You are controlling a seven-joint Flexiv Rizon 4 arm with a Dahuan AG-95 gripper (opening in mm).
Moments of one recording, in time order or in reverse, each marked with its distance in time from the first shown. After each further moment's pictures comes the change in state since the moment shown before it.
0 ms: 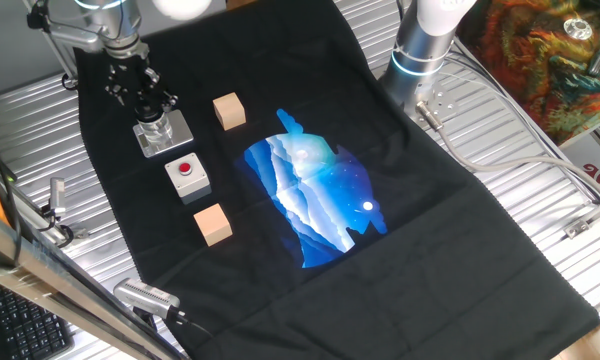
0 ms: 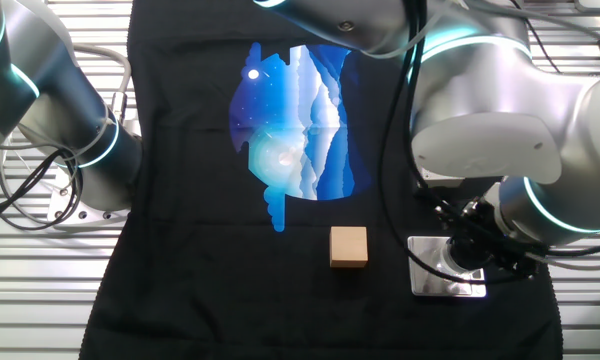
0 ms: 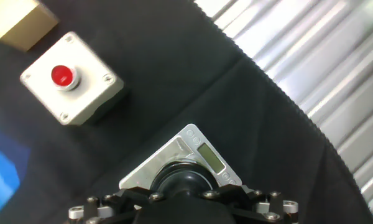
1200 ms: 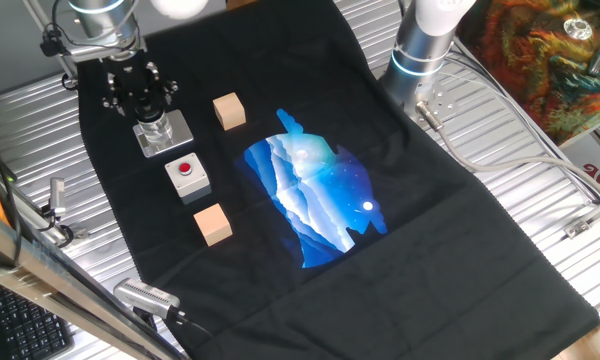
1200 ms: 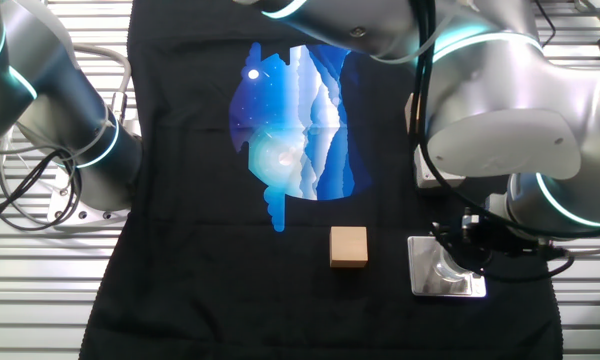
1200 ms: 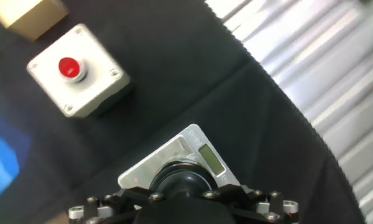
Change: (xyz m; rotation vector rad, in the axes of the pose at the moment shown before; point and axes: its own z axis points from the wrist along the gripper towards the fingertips) arm -0.001 0.000 -0.001 -0.013 0.019 -0.496
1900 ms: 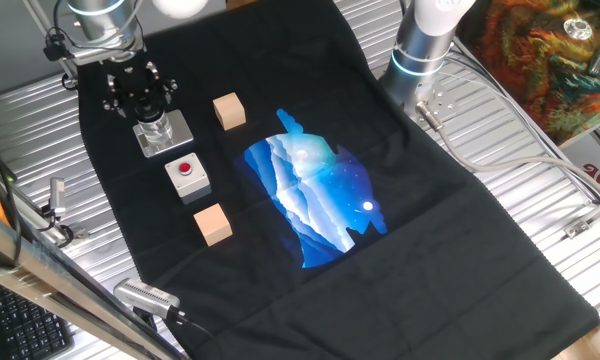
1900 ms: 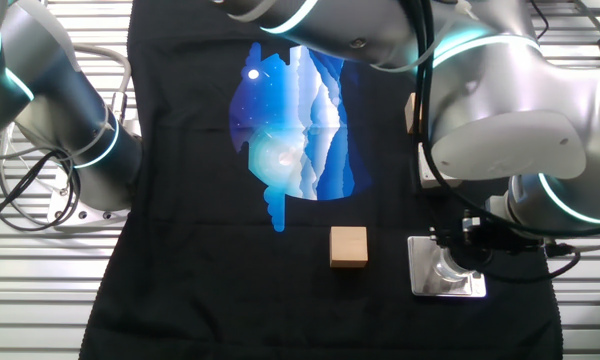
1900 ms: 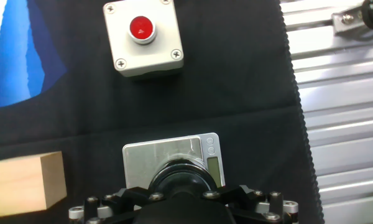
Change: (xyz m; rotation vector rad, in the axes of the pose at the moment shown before) arm 0.000 0.000 0.001 -0.015 0.012 -0.060
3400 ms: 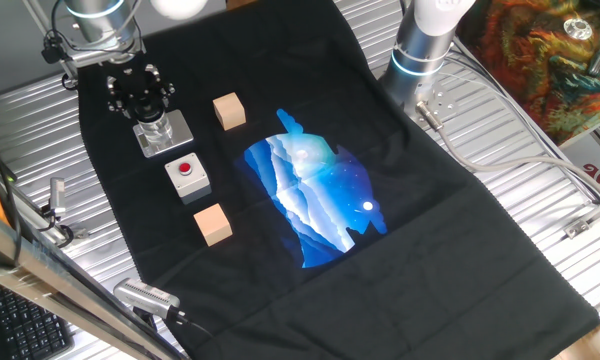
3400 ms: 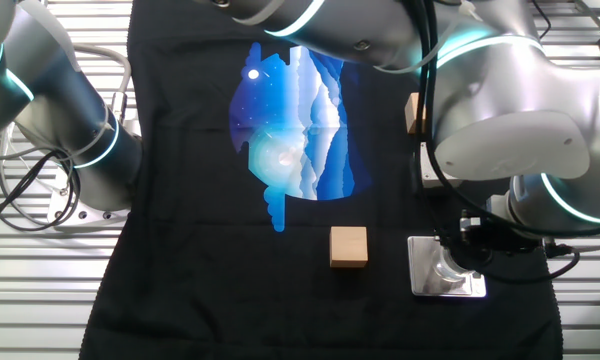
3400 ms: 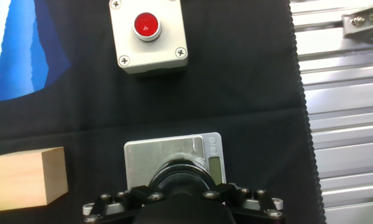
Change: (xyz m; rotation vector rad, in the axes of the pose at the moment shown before) arm 0.000 -0.001 0.002 -0.004 0.000 0.035
